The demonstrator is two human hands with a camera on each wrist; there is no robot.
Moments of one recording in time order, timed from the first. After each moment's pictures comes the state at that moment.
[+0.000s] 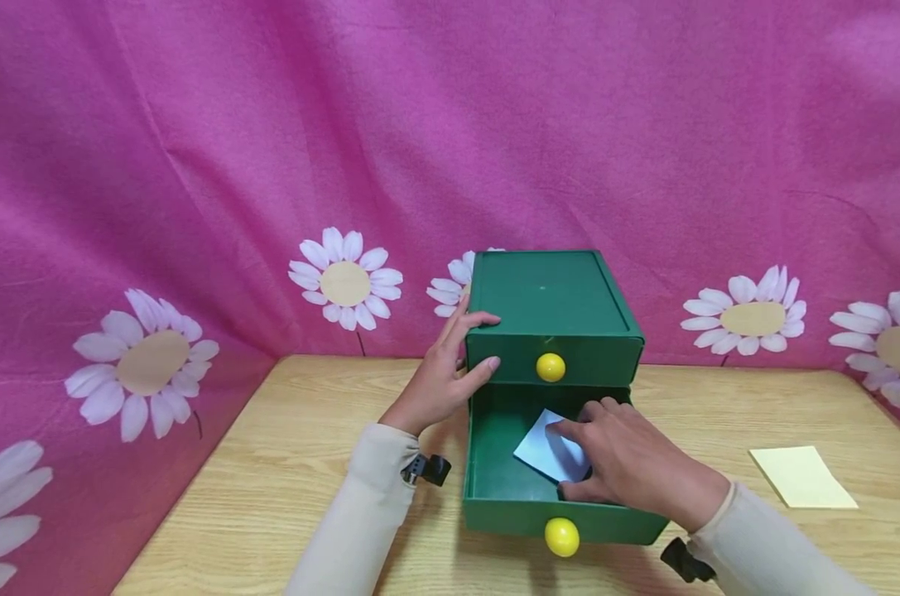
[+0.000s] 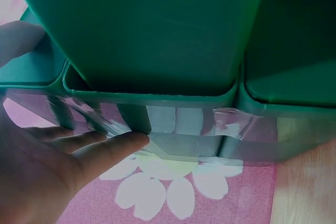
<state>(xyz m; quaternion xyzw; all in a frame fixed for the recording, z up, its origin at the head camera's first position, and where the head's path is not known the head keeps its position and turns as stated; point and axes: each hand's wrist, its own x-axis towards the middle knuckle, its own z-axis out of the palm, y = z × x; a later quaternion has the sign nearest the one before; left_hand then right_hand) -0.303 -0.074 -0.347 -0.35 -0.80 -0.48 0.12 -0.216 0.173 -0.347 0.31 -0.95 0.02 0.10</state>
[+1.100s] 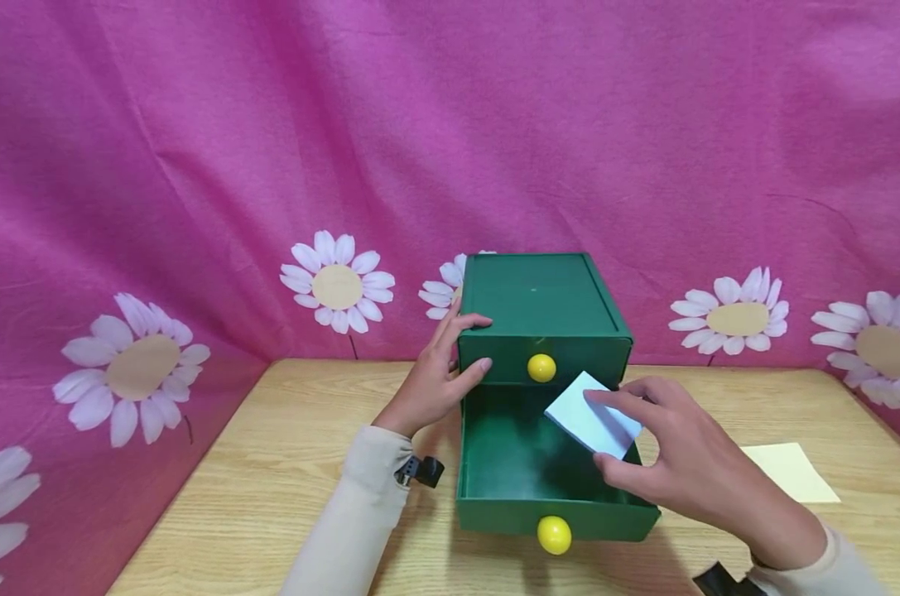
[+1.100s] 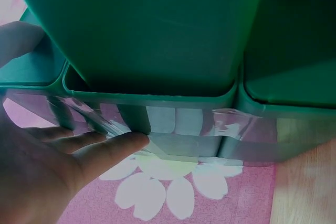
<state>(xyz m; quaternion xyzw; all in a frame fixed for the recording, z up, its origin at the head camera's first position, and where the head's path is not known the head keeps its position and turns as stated) -0.303 -0.073 -0.347 -0.35 -0.80 -0.48 0.12 -0.174 0.207 -0.321 0.22 -0.93 0.20 0.23</state>
